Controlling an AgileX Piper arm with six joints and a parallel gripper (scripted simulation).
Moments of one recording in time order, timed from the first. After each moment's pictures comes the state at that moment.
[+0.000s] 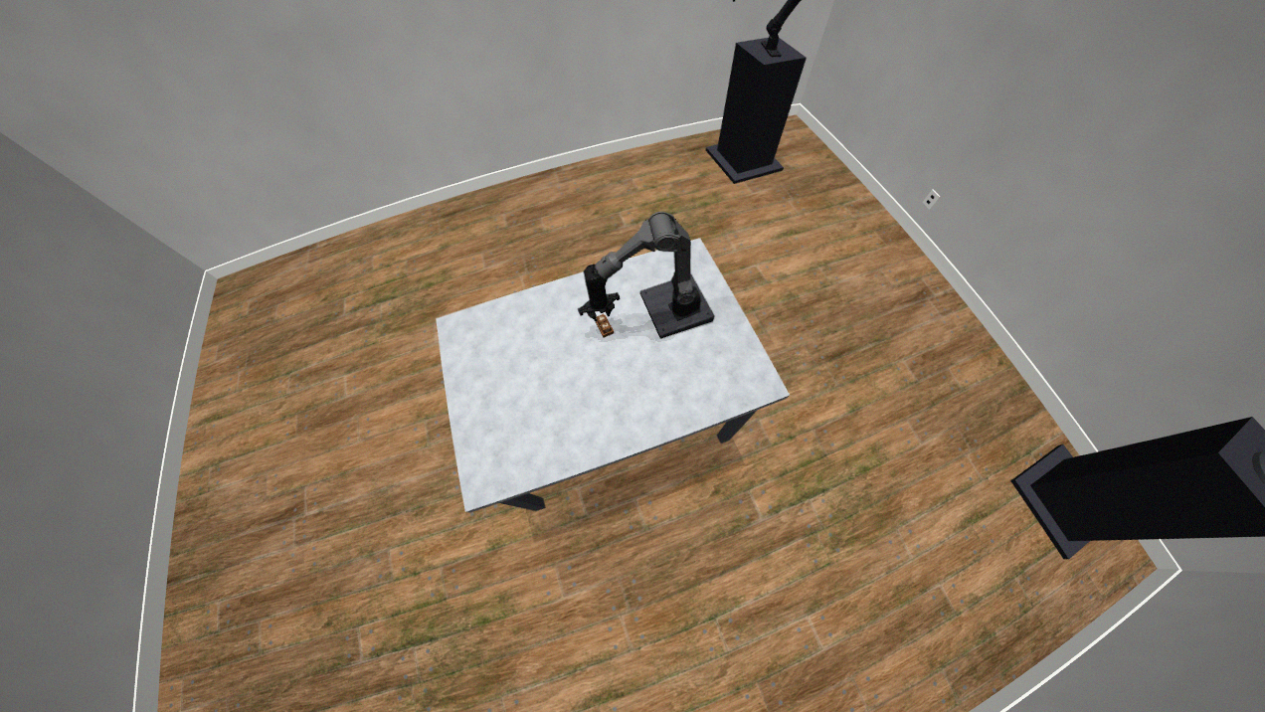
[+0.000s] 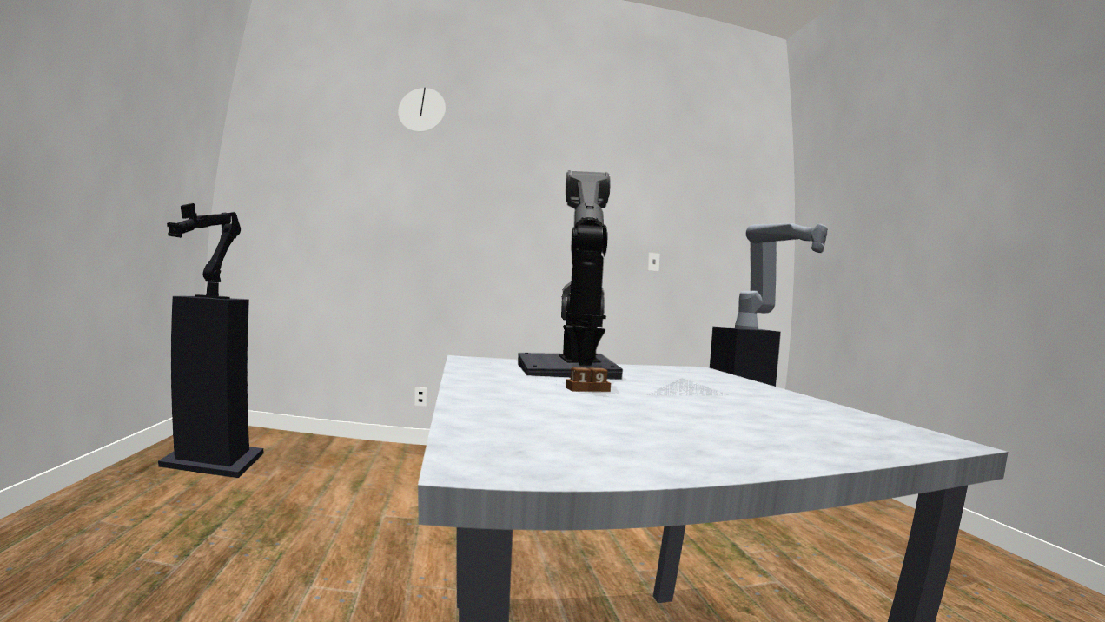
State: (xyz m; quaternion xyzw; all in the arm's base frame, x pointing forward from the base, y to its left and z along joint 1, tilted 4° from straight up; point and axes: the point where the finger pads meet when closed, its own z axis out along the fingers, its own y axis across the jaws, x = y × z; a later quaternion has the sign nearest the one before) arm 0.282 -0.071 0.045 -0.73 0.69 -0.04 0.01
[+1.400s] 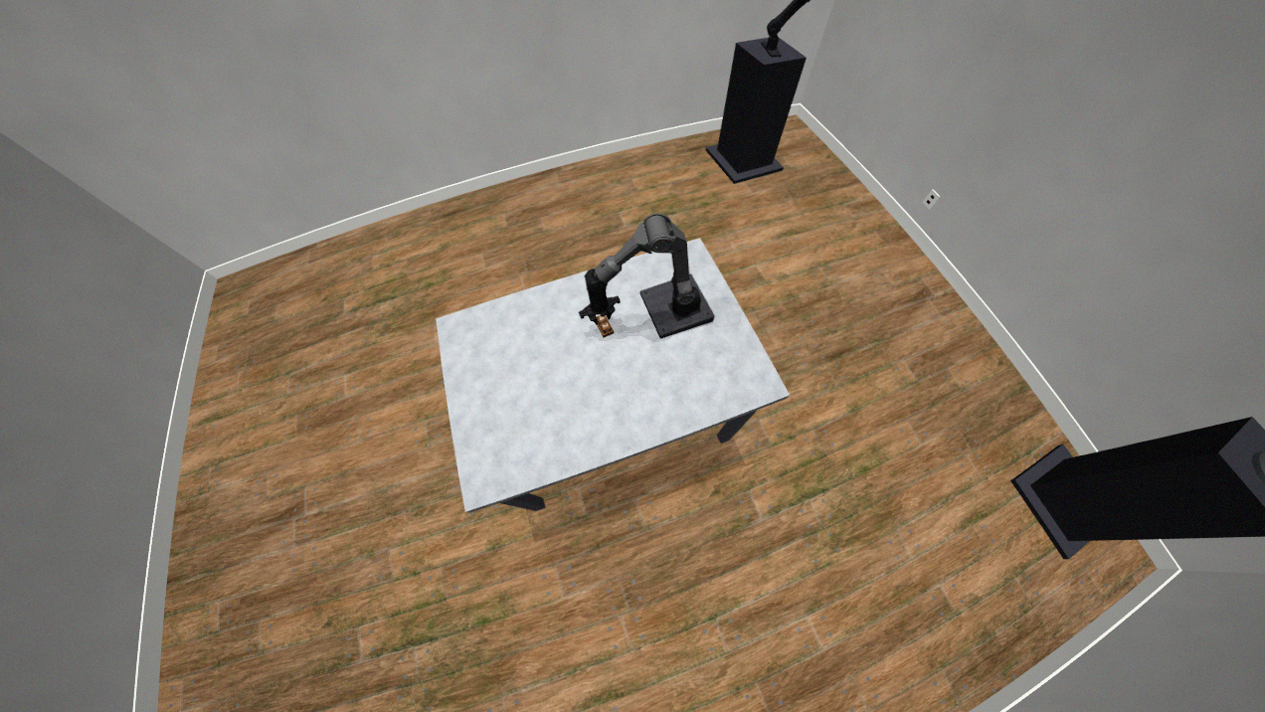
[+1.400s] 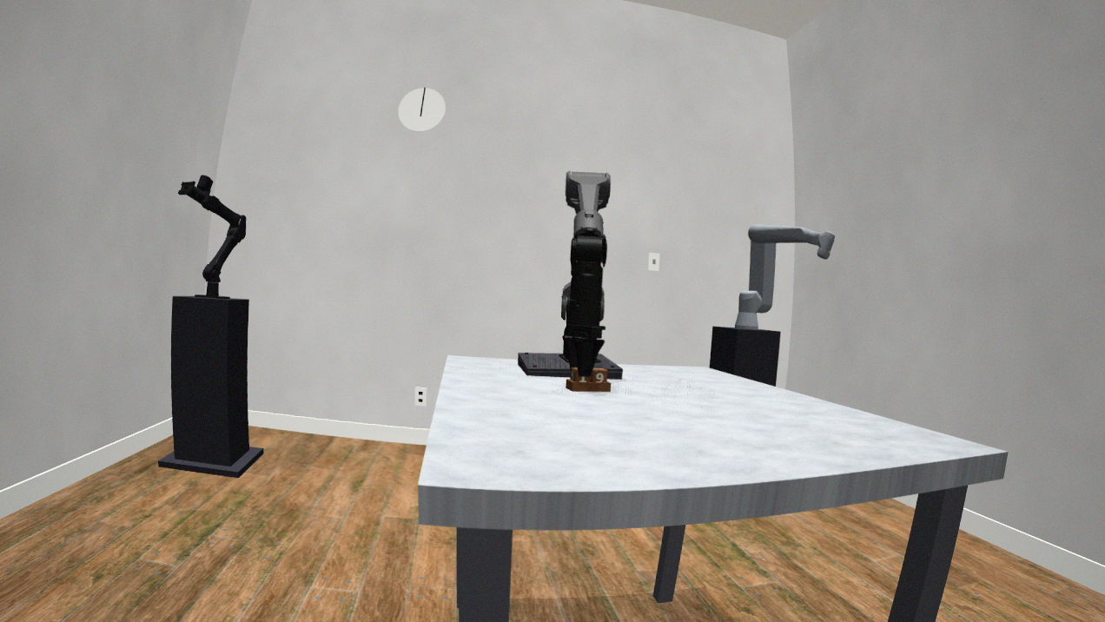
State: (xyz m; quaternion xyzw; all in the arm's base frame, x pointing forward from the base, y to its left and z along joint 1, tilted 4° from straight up) arm 0.283 -0.072 0.025 -0.73 0.69 -0.04 0.01
